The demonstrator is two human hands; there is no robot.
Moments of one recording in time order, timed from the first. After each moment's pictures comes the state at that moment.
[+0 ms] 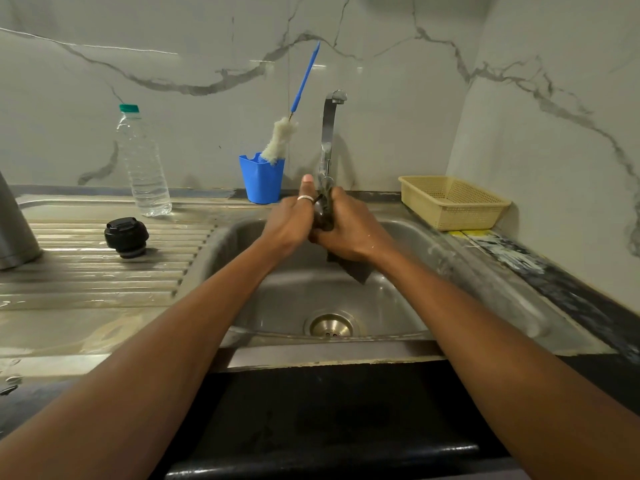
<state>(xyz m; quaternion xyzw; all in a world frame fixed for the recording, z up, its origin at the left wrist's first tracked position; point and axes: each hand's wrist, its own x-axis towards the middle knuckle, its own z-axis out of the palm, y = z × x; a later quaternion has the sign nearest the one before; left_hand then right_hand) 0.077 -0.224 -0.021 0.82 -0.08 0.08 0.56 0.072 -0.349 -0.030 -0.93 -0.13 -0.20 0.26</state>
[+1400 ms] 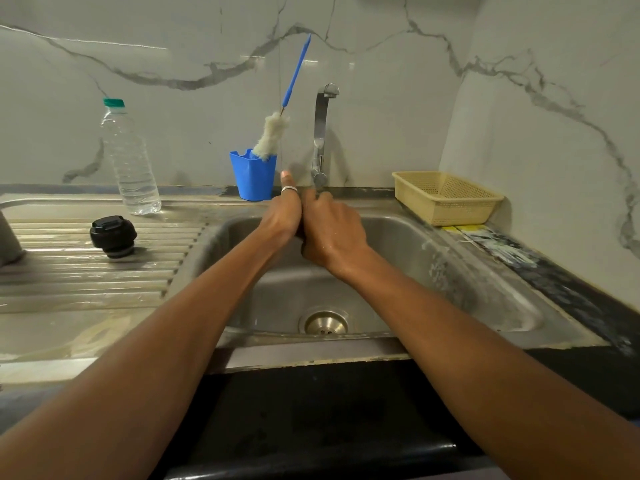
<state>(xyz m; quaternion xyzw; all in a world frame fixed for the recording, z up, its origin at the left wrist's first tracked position) 0.109 -0.231 -0.030 0.73 0.00 0.04 0.68 0.063 -0.315 -0.034 -0.96 -0.06 -0.29 0.01</state>
